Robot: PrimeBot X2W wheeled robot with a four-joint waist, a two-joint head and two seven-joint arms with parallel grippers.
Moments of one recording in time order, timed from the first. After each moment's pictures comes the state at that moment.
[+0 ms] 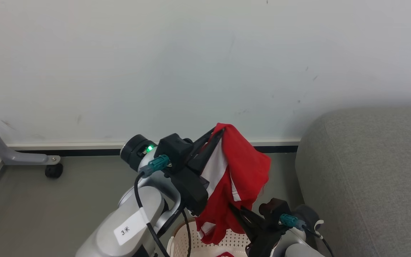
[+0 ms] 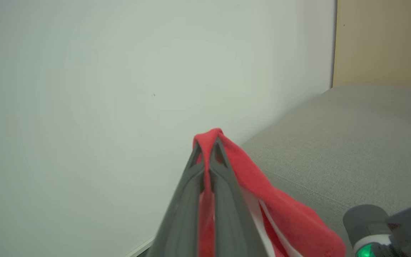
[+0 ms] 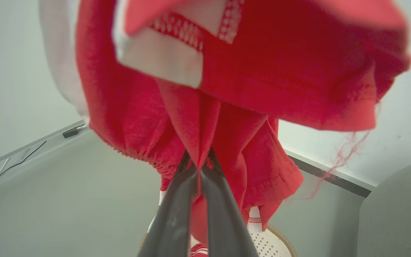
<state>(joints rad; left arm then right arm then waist) -0.62 0.09 -0.70 0.44 -0.44 -0.13 -0.13 -0.49 -0.06 0.86 0.77 0.44 0.08 -0.26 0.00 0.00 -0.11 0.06</state>
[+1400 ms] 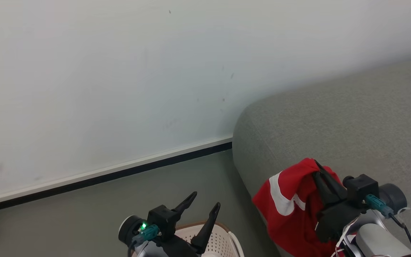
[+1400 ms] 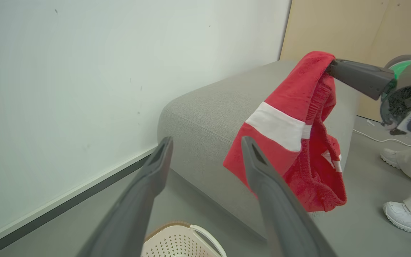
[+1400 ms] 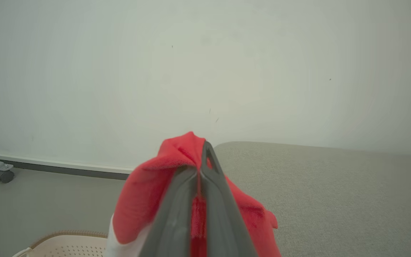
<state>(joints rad) -0.31 0.10 -0.68 0.48 -0.51 -0.08 -0.21 -0.39 -0.34 0.61 0.47 0.42 -0.05 -0.26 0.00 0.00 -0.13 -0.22</state>
